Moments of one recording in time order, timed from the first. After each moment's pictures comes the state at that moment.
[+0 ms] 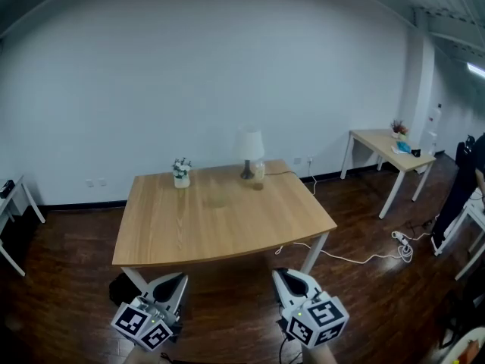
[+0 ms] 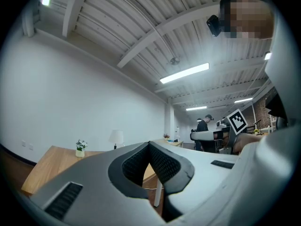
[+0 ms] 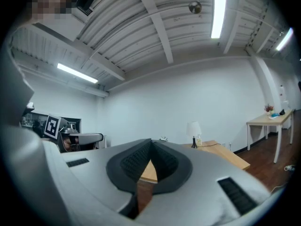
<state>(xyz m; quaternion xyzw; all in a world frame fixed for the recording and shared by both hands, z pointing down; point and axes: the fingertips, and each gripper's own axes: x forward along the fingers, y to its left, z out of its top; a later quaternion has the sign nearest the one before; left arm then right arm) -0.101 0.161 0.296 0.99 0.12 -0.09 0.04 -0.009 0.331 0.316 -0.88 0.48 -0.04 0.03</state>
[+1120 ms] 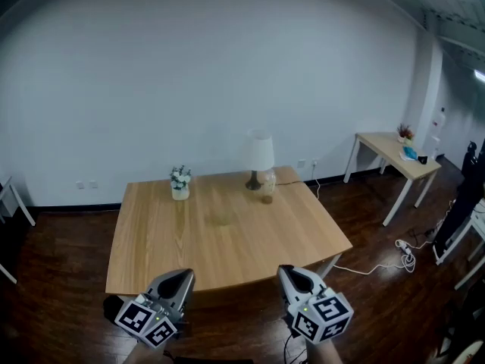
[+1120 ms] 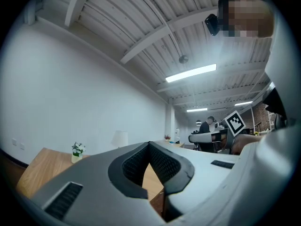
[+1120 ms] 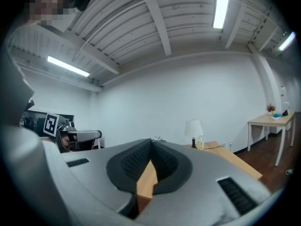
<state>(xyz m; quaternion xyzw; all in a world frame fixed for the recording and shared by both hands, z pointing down) 0.046 0.051 0.295 0.98 0.14 -0.09 0.06 0.137 0.224 0.320 -0.88 0.46 -0.06 0.02</state>
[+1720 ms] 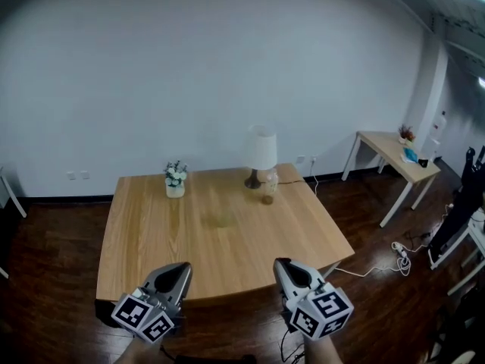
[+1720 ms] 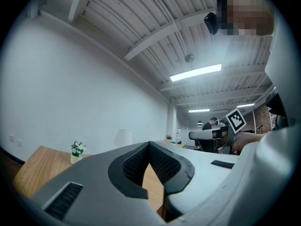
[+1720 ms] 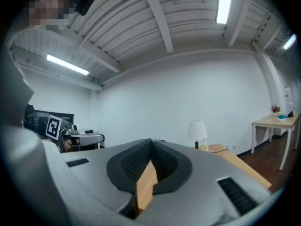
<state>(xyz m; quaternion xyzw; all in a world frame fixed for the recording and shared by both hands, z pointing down) 0.108 0.007 0.304 0.98 0.13 -0.08 0.07 0.194 0.176 0.312 -0.88 0.47 -0.06 0.01</state>
